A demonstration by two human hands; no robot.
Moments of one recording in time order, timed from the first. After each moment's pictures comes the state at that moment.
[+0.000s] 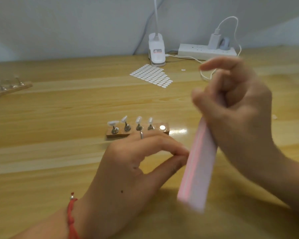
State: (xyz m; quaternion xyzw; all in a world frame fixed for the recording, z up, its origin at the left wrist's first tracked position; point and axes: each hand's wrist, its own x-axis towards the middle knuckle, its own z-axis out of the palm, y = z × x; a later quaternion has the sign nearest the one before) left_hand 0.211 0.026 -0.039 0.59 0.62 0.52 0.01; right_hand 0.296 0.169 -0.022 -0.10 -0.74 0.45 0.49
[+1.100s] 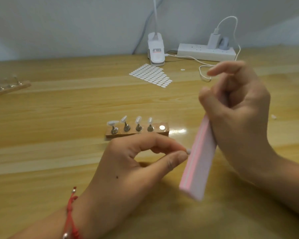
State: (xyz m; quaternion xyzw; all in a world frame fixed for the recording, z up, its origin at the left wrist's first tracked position) left_hand 0.210 0.023 -0.043 0.49 0.65 0.56 0.15; right_hand 0.296 0.170 -0.025 -0.14 -0.73 0.44 0.51
